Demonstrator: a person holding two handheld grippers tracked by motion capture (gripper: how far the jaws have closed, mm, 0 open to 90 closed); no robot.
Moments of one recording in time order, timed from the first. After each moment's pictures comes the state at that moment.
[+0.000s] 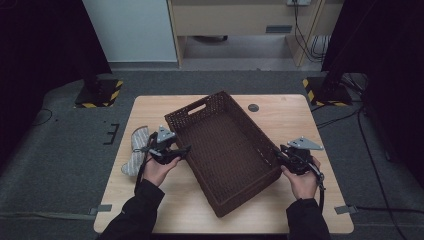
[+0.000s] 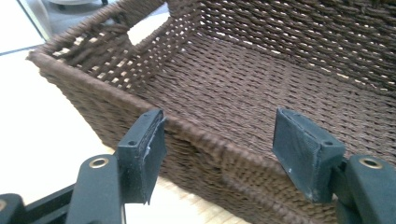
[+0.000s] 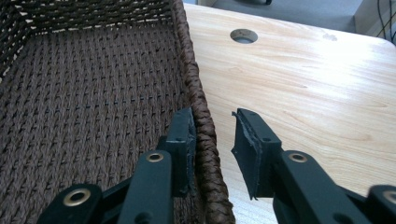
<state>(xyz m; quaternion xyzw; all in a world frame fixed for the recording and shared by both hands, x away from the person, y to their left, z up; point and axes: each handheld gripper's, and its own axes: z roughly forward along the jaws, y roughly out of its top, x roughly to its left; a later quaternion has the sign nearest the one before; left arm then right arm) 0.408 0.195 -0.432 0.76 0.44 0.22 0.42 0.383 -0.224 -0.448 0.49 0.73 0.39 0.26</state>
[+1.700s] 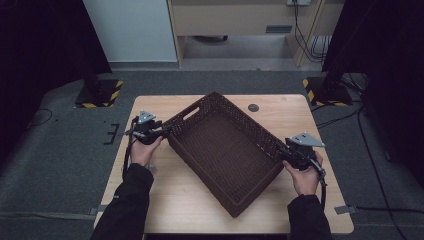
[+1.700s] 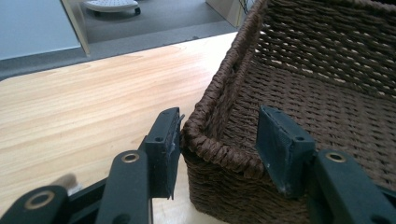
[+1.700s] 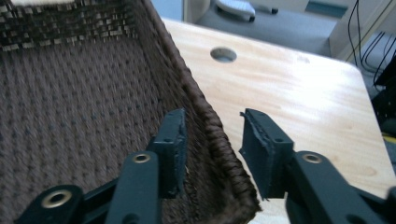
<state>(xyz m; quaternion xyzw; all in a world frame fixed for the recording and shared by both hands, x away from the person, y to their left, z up) 0.463 0.251 -0.441 0.73 0.47 0.25 0.42 0.392 -0.230 -0.441 0.48 0.72 0.40 0.31</state>
